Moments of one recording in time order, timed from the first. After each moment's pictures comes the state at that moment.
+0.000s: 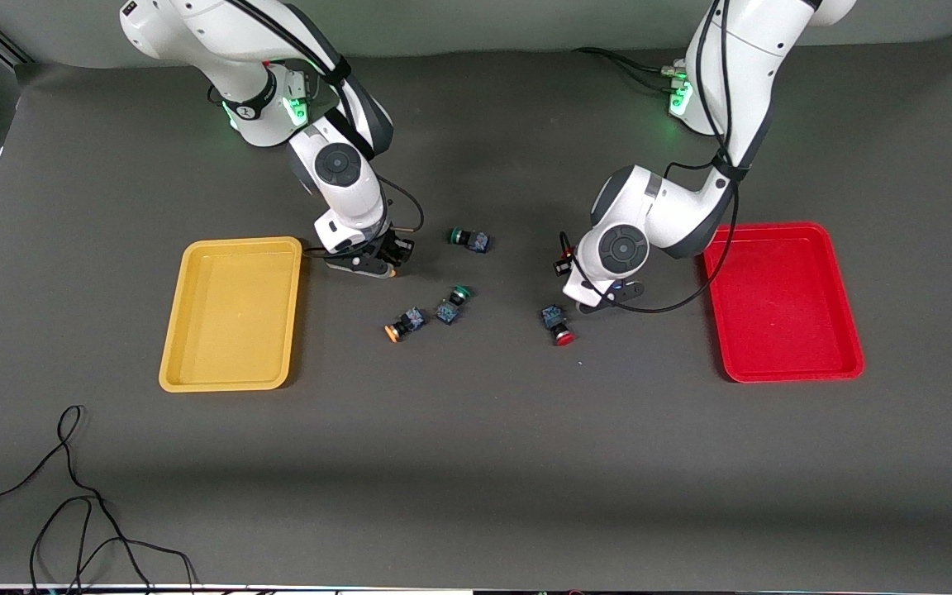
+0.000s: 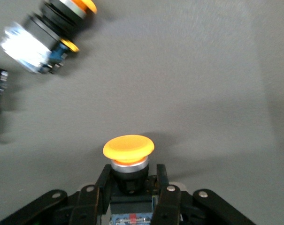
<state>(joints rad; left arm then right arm) -0.41 0.48 -0.20 -2.08 -0.18 2.26 -0.80 0.71 0.27 -0.04 -2.36 0.02 2.60 0.93</state>
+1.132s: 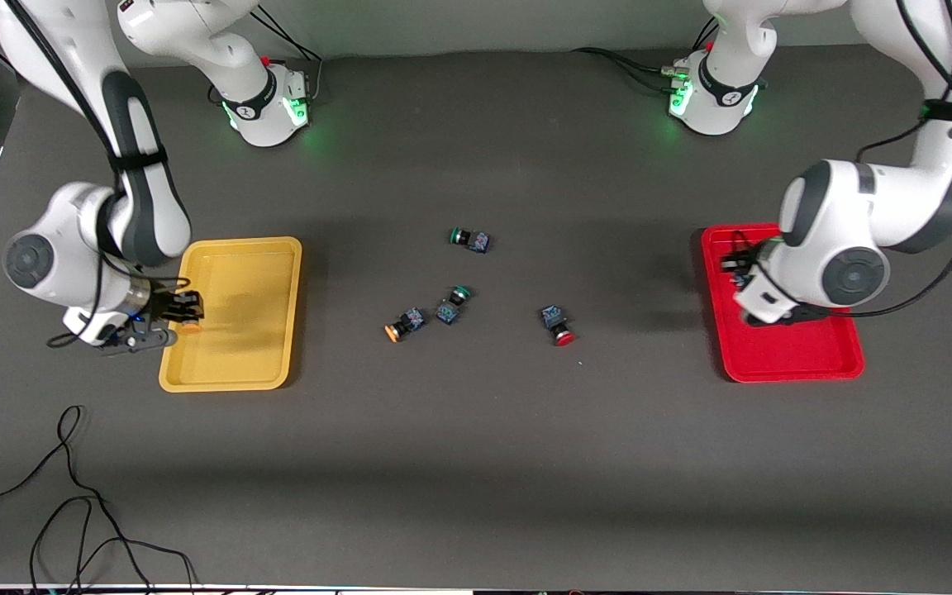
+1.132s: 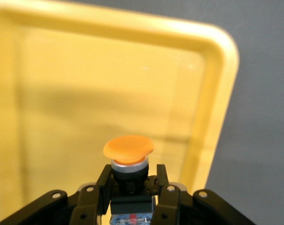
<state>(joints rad) 0.07 0.23 -0.17 -2.08 0.09 1.82 -0.25 0.58 0.39 -0.69 -2.18 0.31 2.34 -0.49</state>
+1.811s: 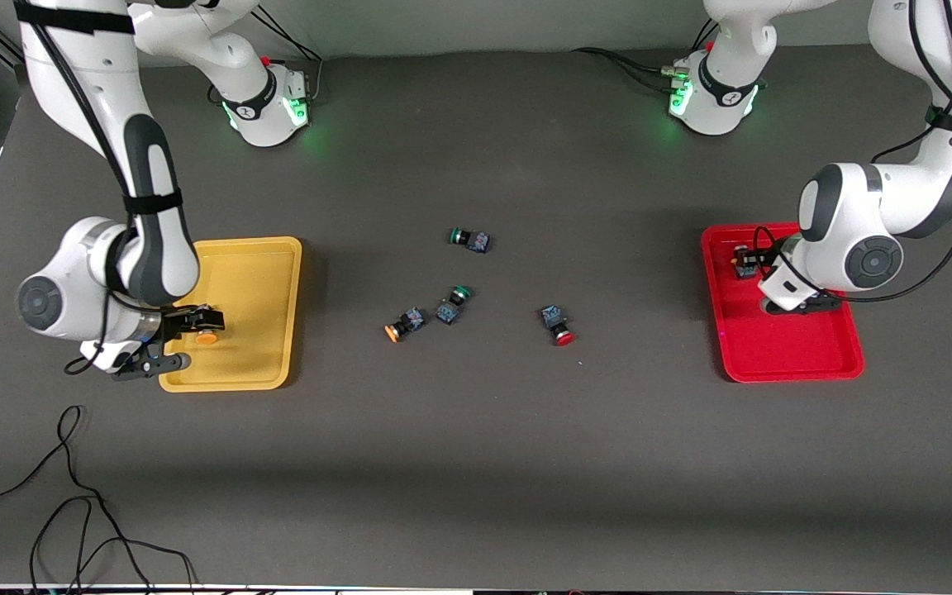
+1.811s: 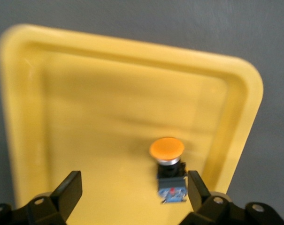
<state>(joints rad) 0.17 0.23 -0.19 -2.22 0.10 2.01 -0.15 0.59 0.47 -0.69 -1.94 0.36 2.08 -0.44</state>
